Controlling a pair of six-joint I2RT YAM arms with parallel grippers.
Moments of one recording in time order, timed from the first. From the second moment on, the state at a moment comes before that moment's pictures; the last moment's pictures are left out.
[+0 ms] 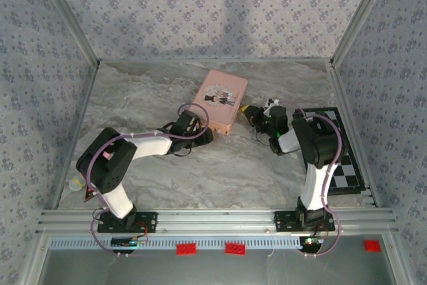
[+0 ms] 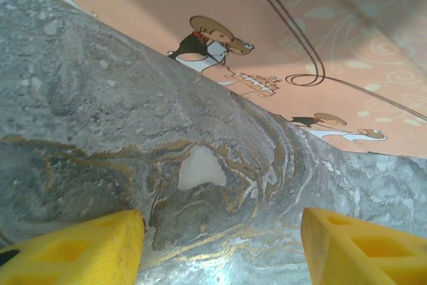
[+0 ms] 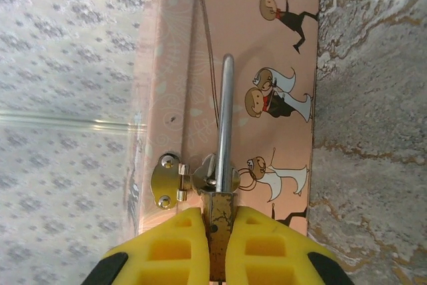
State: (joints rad) left arm -0.68 1.69 0.81 0.02 0.07 -0.82; right arm 0.28 1.90 0.63 0.99 -0.36 1.15
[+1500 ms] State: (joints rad) left arm -0.67 1.66 0.94 -0.05 -0.03 -0.87; right arm 0.46 1.70 0.74 0.30 -0.04 0.74
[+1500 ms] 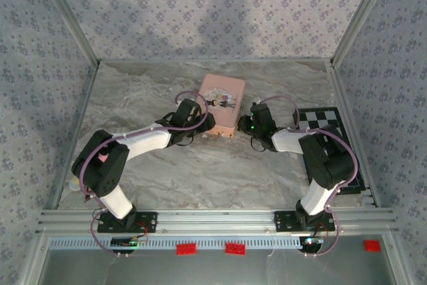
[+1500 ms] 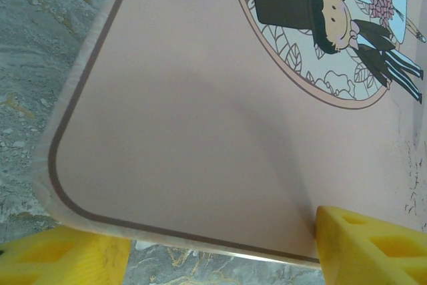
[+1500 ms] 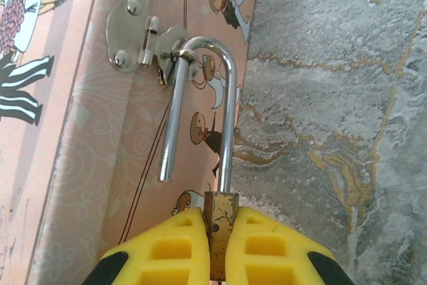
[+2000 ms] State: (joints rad) left arm -0.67 1.66 0.94 -0.04 -0.03 -0.87; right arm 0.39 1.74 0.80 0.40 -0.07 0.68
